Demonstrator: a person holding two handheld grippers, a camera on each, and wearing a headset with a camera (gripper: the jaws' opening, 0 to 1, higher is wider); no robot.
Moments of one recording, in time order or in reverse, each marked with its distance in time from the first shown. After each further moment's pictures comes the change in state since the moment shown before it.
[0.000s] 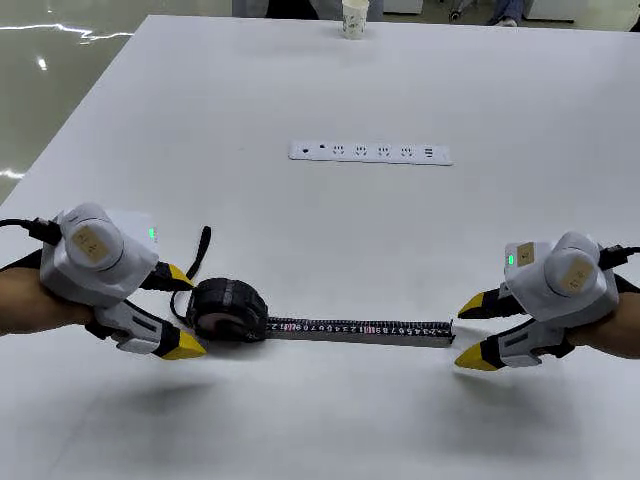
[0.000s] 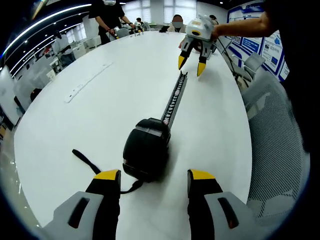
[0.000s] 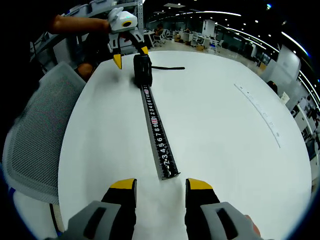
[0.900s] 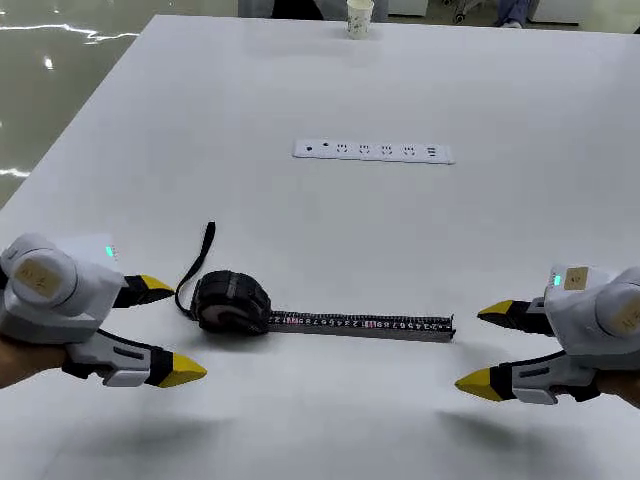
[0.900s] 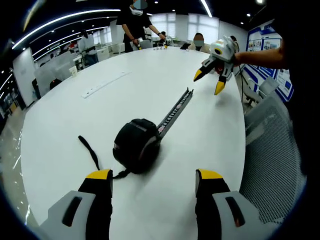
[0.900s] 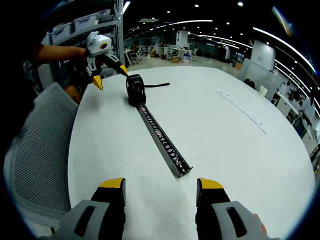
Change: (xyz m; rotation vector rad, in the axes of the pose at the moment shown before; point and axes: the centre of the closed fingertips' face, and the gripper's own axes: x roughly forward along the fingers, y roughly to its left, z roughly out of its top) left arm -0.024 -0.027 -0.003 -0.188 -0.143 0.126; right arm -0.022 0.029 0.009 0.156 -0.154 -0.142
